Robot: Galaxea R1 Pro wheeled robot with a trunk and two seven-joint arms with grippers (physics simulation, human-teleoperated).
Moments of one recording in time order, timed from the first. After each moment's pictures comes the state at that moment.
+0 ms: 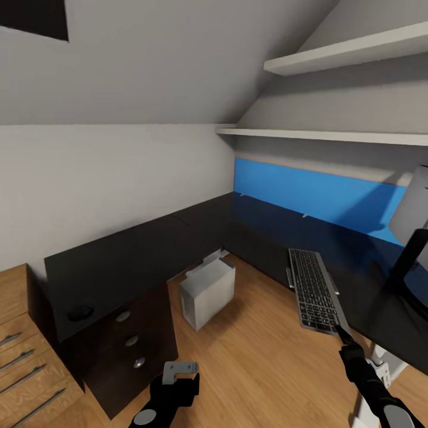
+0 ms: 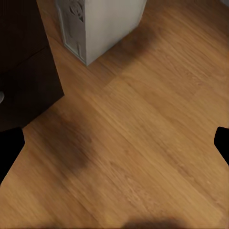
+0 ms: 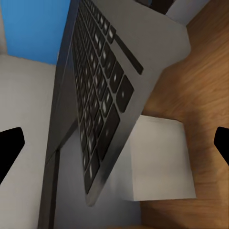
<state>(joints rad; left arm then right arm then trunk) -0.01 -0.08 -0.39 -1.43 0.25 0.49 0.36 -0.19 -0.05 -0.56 -1.05 -1.07 0.34 0.30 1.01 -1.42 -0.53</state>
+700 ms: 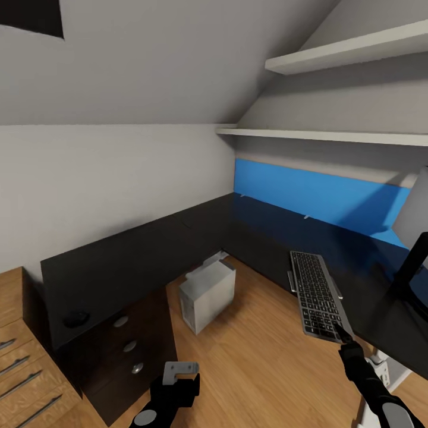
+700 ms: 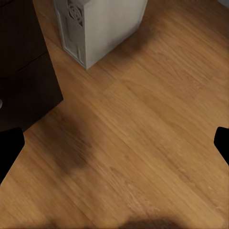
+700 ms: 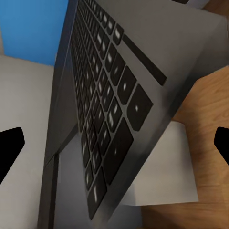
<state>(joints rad) -0.01 -0.08 -0.39 -1.43 0.25 0.49 0.36 -0.20 -0.05 -0.55 -1.04 -1.07 0.34 0.29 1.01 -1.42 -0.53</state>
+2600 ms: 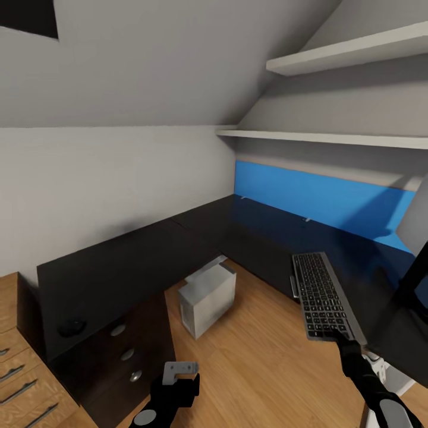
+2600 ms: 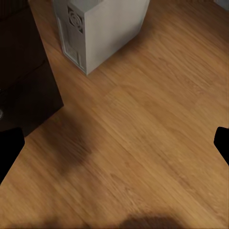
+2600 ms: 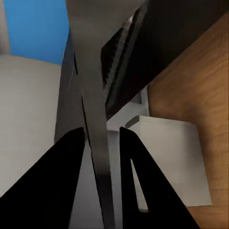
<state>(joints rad) -0.01 -0.08 -0.39 -1.43 0.25 0.49 0.36 -0.22 -0.04 -0.55 -1.04 -1.07 0.35 0.30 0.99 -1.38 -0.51</state>
